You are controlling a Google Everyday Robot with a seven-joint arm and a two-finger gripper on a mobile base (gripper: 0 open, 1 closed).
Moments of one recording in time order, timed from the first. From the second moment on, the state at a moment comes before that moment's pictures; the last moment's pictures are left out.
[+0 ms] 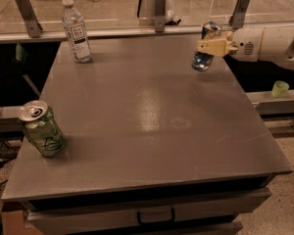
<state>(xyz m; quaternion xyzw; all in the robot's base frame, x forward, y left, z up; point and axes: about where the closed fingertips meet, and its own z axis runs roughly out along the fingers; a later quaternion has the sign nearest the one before) 0.691 -0.178 0.932 -0.36 0.69 0.34 0.53</state>
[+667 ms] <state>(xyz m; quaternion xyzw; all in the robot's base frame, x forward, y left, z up) 0.642 -0.096 0.974 -0.39 0.61 0.44 0.53</state>
